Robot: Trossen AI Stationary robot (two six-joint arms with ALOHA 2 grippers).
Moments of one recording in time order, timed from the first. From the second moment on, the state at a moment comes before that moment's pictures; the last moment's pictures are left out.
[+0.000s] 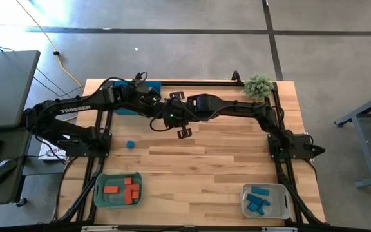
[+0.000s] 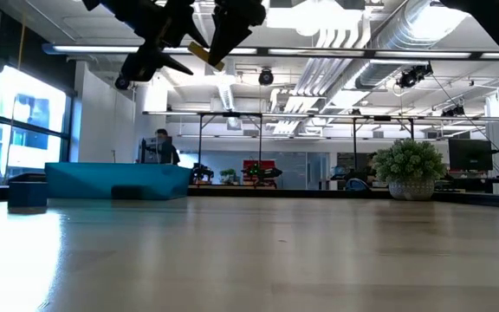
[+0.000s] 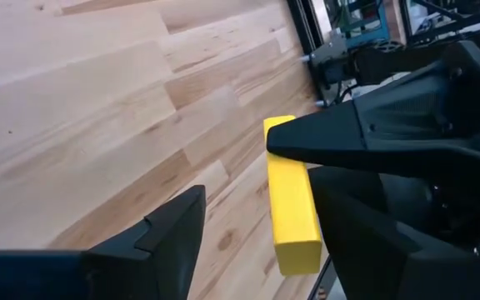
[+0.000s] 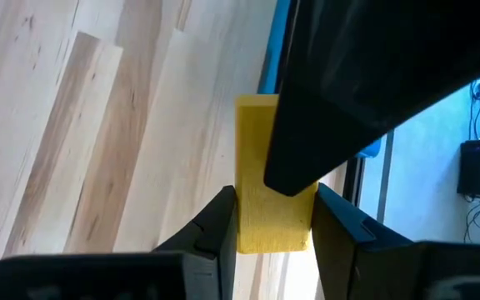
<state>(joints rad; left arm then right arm) 0.44 1.20 1.00 -0.48 0.25 -0.95 -0.01 2.18 2.36 -1.15 0.32 -0.45</state>
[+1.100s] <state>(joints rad) 0.44 1.20 1.00 -0.46 0.23 -0.78 -0.04 2.19 2.36 -1.14 0.33 -0.44</state>
